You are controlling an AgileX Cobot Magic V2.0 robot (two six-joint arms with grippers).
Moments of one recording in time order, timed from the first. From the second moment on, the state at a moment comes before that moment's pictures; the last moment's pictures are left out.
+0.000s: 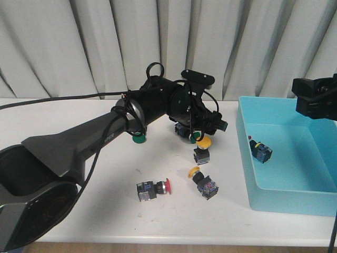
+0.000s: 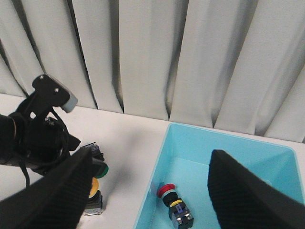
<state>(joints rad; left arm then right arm) -0.64 2.43 -2.19 -0.05 0.69 -0.13 0.09 1.01 -0.85 0.26 0.27 -0.30</state>
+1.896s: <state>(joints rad) -0.58 2.07 -2.19 -0.22 1.03 -0.04 0.34 1.19 -0.84 0.23 0.26 -0.54</state>
